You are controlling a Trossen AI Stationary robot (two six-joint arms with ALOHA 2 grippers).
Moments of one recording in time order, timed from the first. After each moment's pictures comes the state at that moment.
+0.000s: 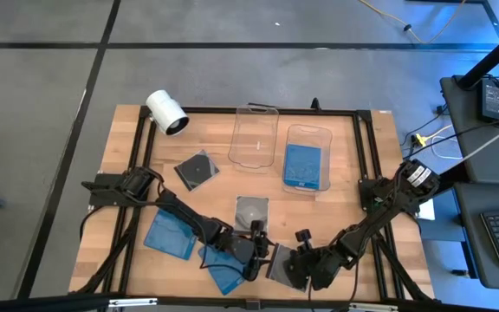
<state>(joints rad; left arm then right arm) -0.46 2.13 1.26 0.33 -0.31 -0.13 0.80 1.79 0.91 -0.14 0.36 0.36</state>
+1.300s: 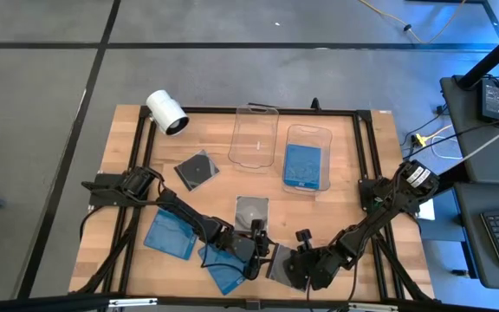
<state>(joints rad) -0.45 2.13 1.26 0.32 -0.31 -0.13 0.80 1.79 0.91 -0.14 0.36 0.39</state>
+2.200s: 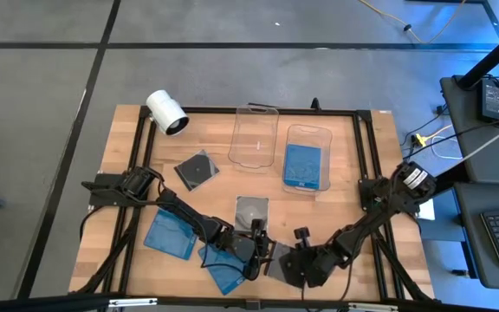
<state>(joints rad) -0.45 2.13 1.26 0.32 -0.32 -0.10 0.76 1.83 0.91 -0.17 0.37 0.42</state>
